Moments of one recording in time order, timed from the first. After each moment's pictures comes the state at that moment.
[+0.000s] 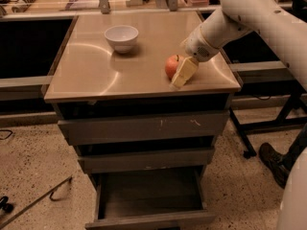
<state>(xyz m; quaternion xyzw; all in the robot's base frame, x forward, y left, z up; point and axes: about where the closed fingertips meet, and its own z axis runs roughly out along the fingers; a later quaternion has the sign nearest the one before) 0.677 -0.086 0.847 -0.60 0.74 0.13 0.28</state>
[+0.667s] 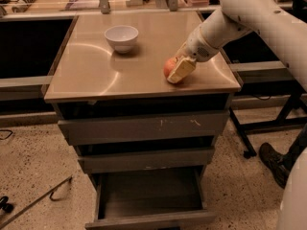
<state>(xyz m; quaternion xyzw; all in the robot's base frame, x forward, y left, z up) 0.676 -0.086 0.846 -0.60 0.74 0.13 0.28</state>
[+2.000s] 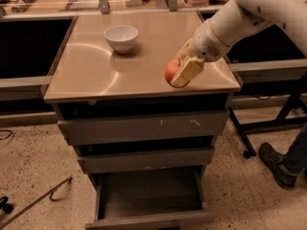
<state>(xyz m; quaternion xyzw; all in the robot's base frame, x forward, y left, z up) 0.618 -0.086 0.881 -0.63 0.71 0.14 0.28</state>
